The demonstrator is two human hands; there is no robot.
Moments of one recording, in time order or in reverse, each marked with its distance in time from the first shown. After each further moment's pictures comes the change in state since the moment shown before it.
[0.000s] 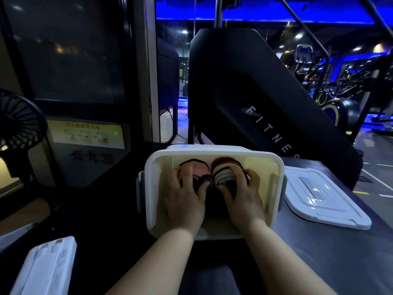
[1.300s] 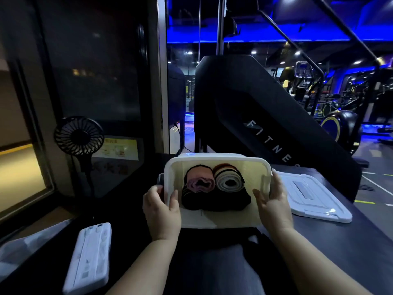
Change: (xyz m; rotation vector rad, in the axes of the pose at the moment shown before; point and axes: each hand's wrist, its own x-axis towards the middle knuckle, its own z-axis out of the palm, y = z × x) left_hand -0.043 -0.027 -0.083 -0.276 0.429 -0.039; right_hand -0.041 0.003 -0.074 0.280 0.148 0.220
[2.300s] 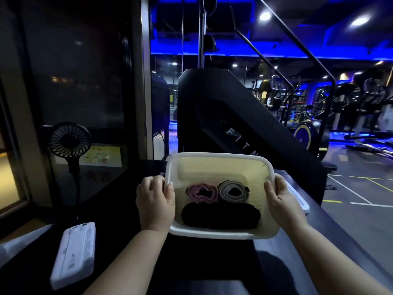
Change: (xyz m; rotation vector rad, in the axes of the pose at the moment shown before) left_hand -0.008 0.059 -0.024 0.176 -0.094 0.357; right_hand -0.018 -0.007 -0.106 -0.218 -0.031 -0.008
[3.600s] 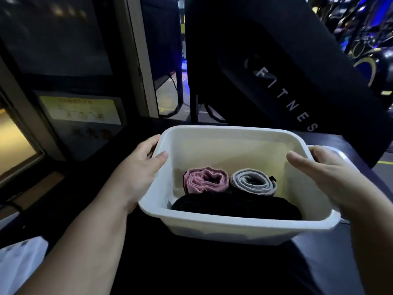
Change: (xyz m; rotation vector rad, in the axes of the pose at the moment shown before) left_hand 0.088 -0.038 0.086 -0.516 -0.688 -0.750; right_hand 0.143 0.018 0.042 0.413 -0.441 0.182
